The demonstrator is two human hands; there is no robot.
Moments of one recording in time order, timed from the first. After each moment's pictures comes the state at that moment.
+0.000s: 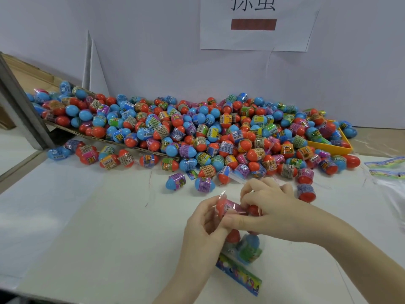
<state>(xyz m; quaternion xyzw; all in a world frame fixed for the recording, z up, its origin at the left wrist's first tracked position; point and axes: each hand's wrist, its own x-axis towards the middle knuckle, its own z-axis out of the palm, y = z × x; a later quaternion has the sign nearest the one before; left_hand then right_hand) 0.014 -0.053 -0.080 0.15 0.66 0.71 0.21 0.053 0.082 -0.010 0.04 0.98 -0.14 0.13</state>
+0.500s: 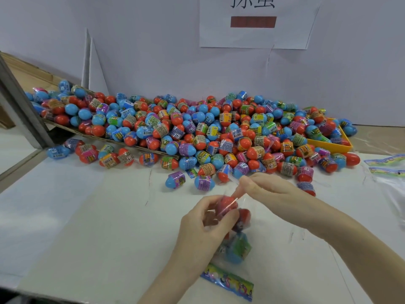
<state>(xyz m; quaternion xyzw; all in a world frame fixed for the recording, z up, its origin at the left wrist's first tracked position) 0.008 -0.058 -0.077 0.21 0.71 0.65 0.18 0.054 0.084 -0.006 0.13 0.92 -0.37 0.07</state>
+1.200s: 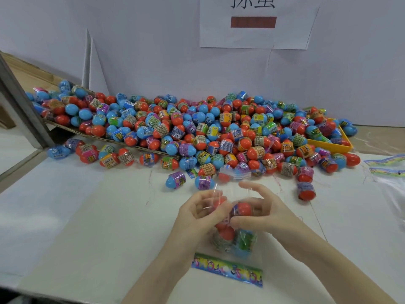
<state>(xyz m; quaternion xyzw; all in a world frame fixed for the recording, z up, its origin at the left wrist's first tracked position) -0.008 -0.062 -0.081 0.14 0.60 0.74 0.28 0.061 0.088 -0.065 0.17 0.70 -0.70 -0.01</state>
